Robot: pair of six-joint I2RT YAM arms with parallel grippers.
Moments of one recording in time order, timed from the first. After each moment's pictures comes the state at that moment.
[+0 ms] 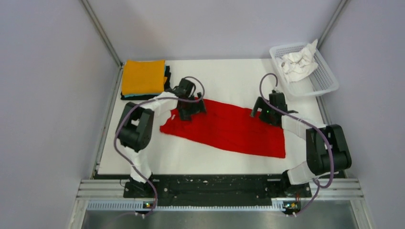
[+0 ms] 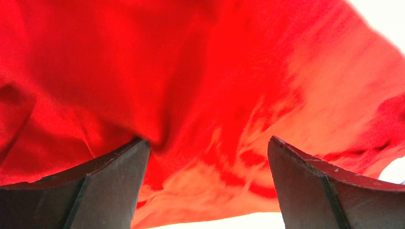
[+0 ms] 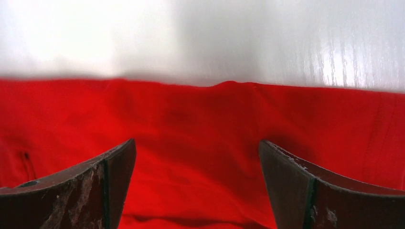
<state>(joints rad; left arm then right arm) -0.44 1.79 1.13 -0.46 0.15 -0.73 0.17 1.52 0.75 -0.09 0.00 0.54</state>
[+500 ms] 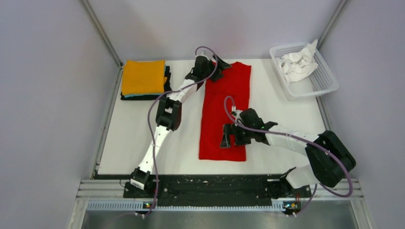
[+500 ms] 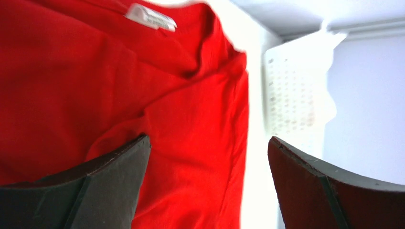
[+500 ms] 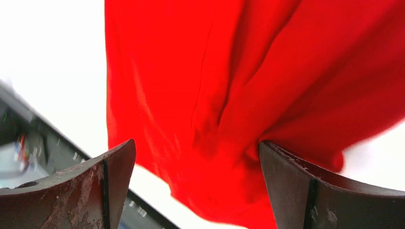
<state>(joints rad) -0.41 2.84 2.54 -0.04 0.37 -1.05 0.60 1.38 0.63 -0.16 -0.32 0.50</state>
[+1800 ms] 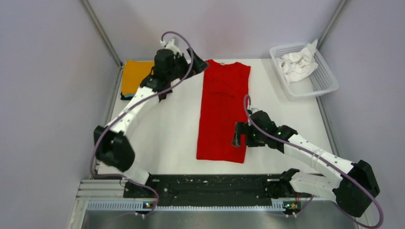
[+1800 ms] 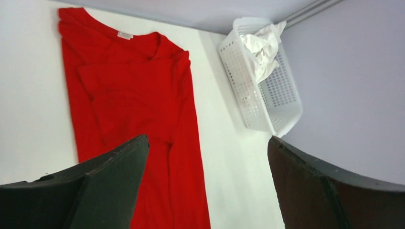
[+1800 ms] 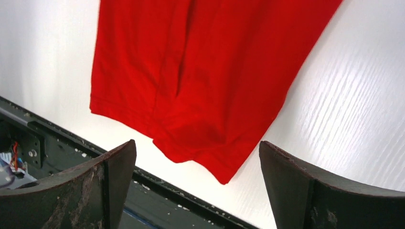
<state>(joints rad) -0.37 1.75 1.61 -0.13 0.26 -0.72 0.69 1.04 0.69 -0.52 -0.04 0.57</state>
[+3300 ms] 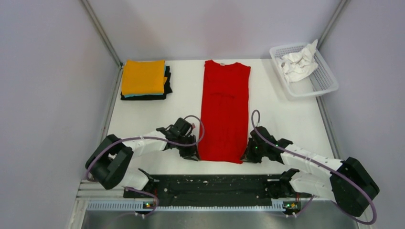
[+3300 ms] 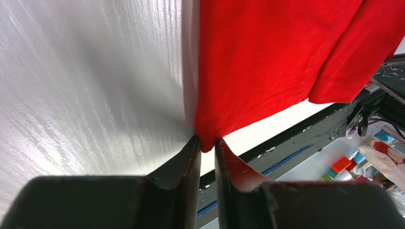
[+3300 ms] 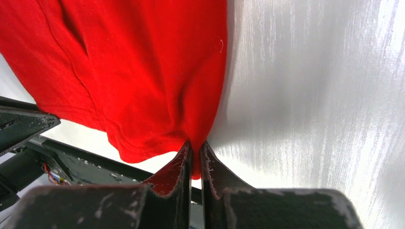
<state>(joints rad) -0.67 1.40 0.59 -0.32 0.38 -0.78 0.69 1.06 0.38 -0.36 -0.13 0.99</state>
